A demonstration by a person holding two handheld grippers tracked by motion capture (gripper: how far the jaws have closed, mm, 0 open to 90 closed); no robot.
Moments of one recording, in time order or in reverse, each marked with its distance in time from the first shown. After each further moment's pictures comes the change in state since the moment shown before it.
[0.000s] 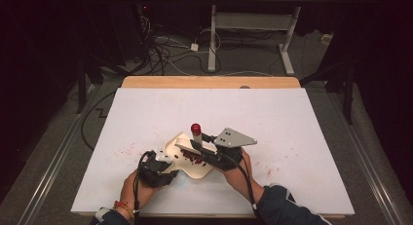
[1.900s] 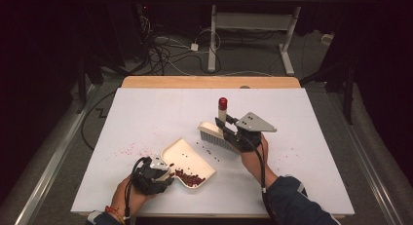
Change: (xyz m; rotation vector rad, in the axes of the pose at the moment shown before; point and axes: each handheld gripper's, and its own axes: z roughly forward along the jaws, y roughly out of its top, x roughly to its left) left arm -0.004 -0.016 -0.012 0.044 -0.028 0.063; right arm -0.061 -0.003 -0.010 -0.050 -0.236 -0.014
